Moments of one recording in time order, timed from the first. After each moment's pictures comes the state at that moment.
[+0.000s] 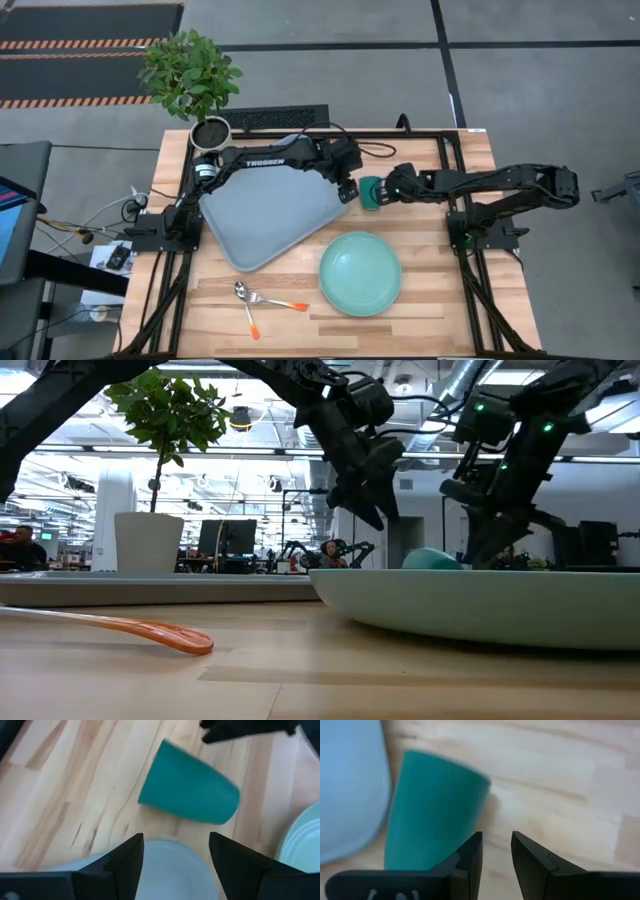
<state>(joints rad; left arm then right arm) 0.27 2.18 1.91 -0.70 0.08 -0.09 -0.26 1.23 0.60 -0.44 0.34 1.00</state>
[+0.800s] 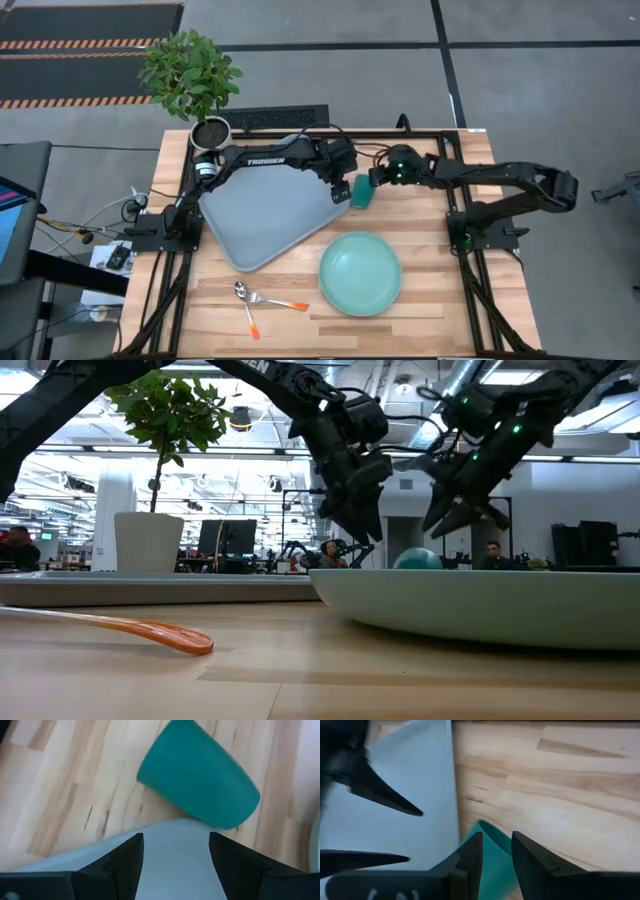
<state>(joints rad) 0.29 2.18 1.85 -0.71 0.06 -0.01 -0.43 1.22 0.63 -0.14 0.16 0.79</state>
